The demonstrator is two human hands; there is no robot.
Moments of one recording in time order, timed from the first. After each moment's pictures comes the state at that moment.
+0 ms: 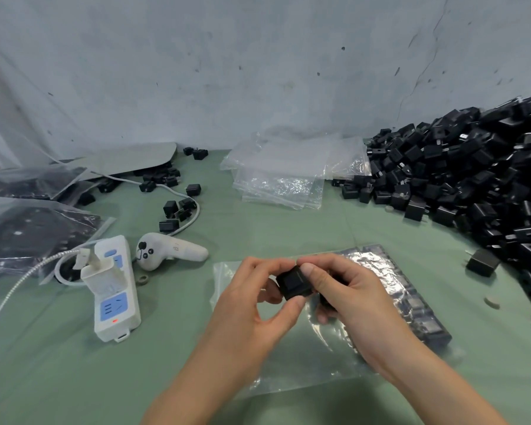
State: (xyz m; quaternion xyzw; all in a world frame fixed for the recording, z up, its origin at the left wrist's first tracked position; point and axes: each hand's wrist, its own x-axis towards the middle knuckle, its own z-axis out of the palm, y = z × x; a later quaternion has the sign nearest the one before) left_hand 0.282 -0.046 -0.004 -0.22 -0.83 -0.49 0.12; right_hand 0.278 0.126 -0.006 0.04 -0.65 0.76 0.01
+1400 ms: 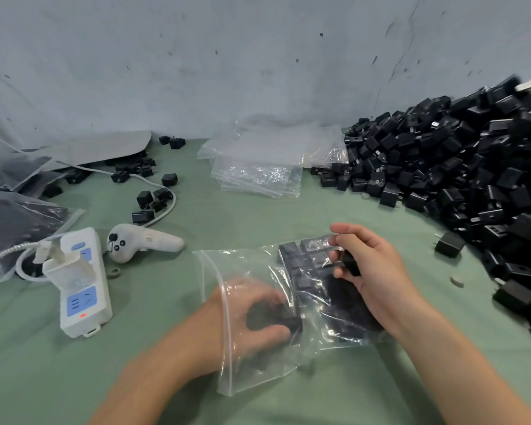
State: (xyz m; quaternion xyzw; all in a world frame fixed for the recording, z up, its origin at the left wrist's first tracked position) left_hand 0.260 -0.057 -0.028 -0.31 -0.90 -0.30 -0.06; right_hand 0.254 0.175 -0.010 -0.11 -0.56 0.82 0.06
